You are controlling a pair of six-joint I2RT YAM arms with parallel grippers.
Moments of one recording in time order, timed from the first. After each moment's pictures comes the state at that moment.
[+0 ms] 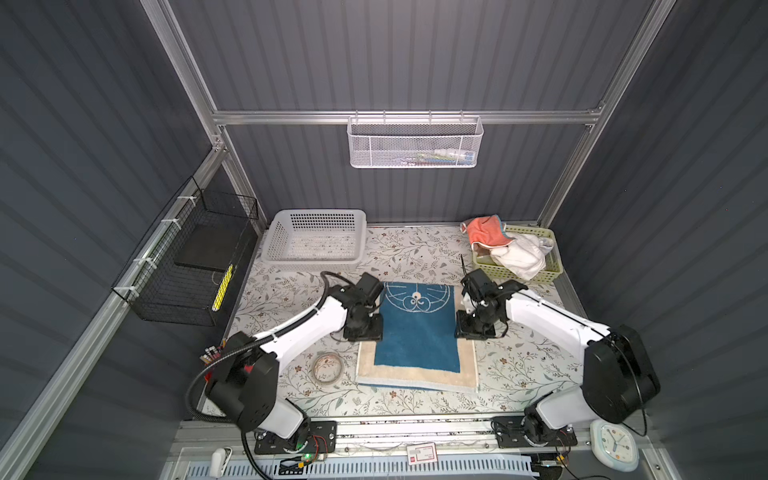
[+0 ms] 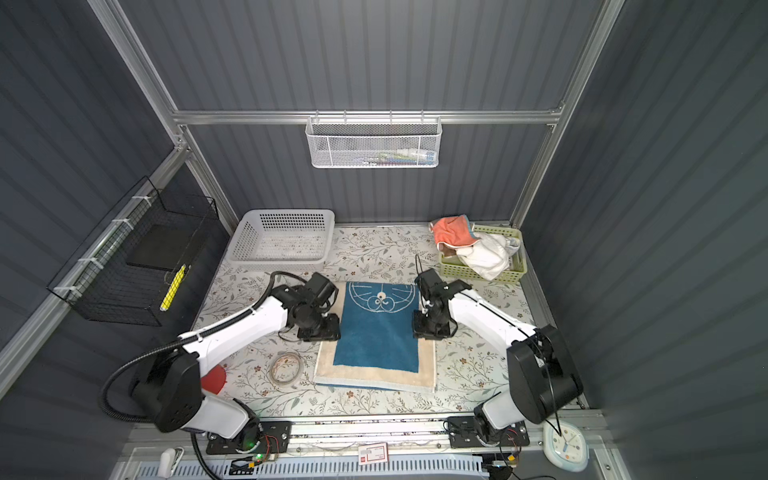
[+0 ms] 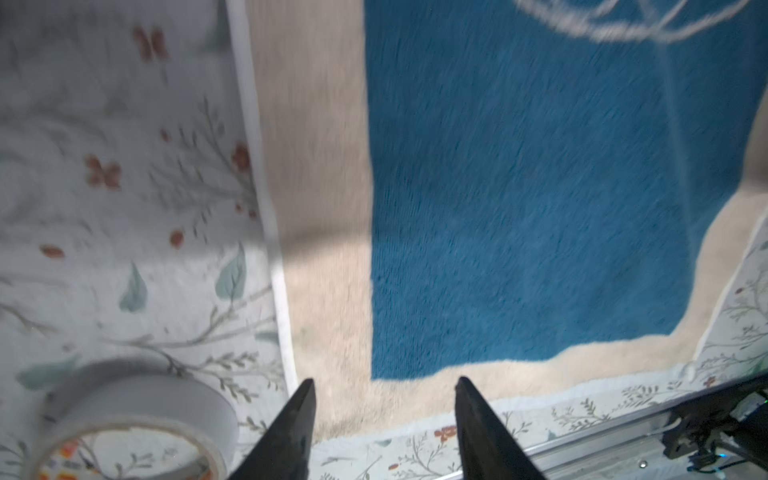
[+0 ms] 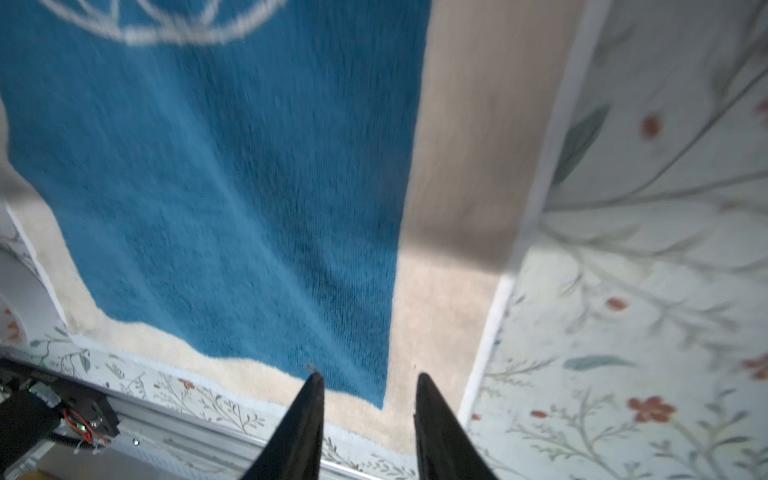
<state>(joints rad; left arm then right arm) -0.61 1.58 1.16 -0.88 0.12 -0.51 0.43 1.54 1.06 -0.89 -0.19 0.46</state>
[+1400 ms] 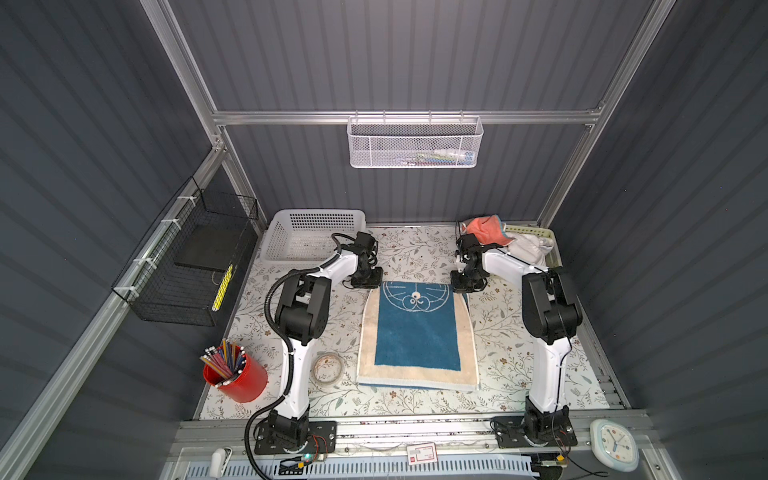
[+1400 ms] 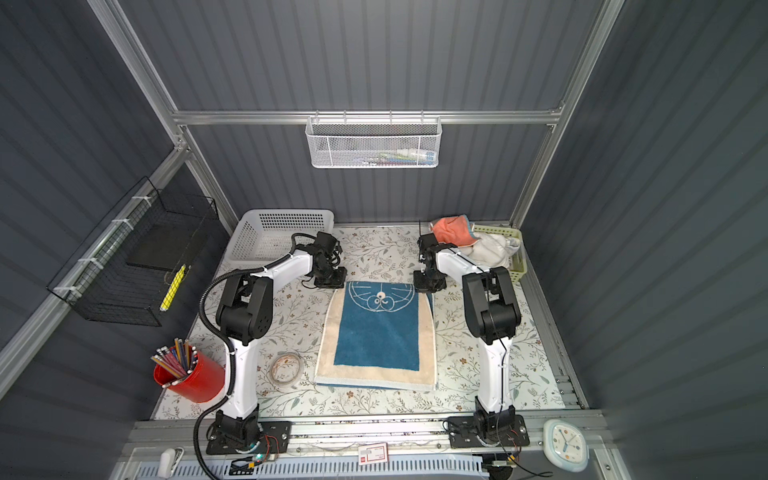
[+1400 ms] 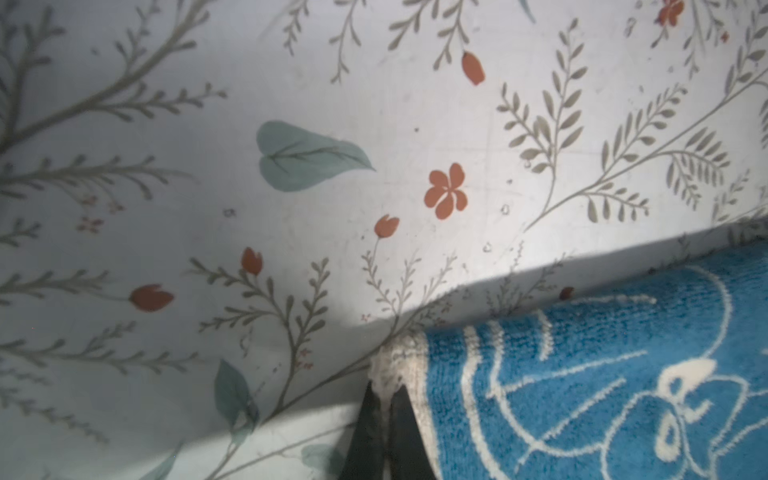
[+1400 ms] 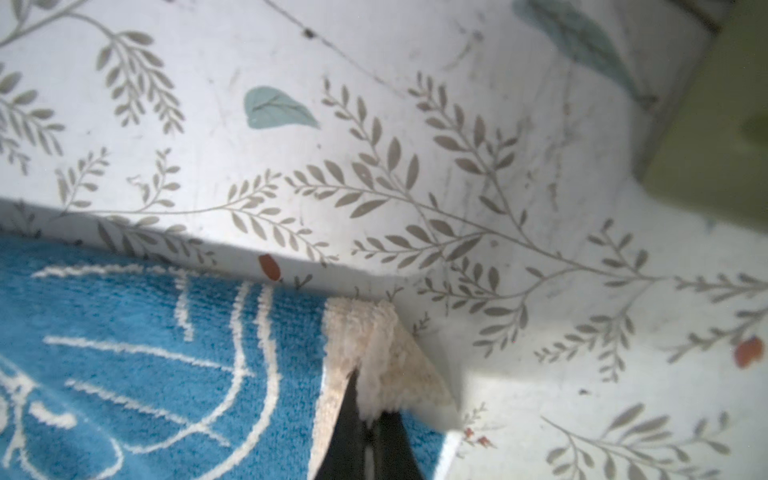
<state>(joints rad) -0.38 2.20 1.68 -0.72 0.22 -0.19 0.28 2.08 1.54 -0.79 -0.08 0.18</state>
